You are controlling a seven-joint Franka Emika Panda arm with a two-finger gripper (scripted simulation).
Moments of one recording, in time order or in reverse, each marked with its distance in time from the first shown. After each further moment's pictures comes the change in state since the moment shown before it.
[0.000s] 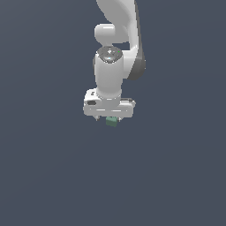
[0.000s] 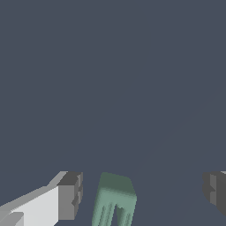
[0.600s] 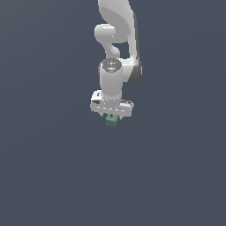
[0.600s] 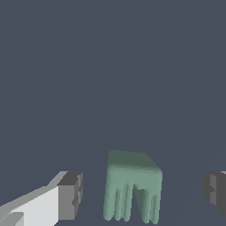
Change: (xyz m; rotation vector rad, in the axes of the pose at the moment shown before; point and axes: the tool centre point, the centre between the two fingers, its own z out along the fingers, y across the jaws) arm -0.064 -0.012 0.056 0.027 -0.034 0.143
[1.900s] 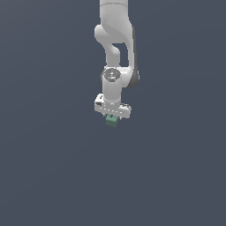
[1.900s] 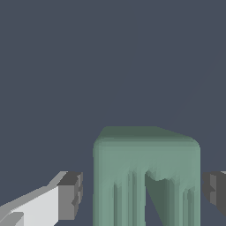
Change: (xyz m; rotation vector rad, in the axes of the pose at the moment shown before) arm -0.047 0.003 0.062 0.008 -0.021 0.097
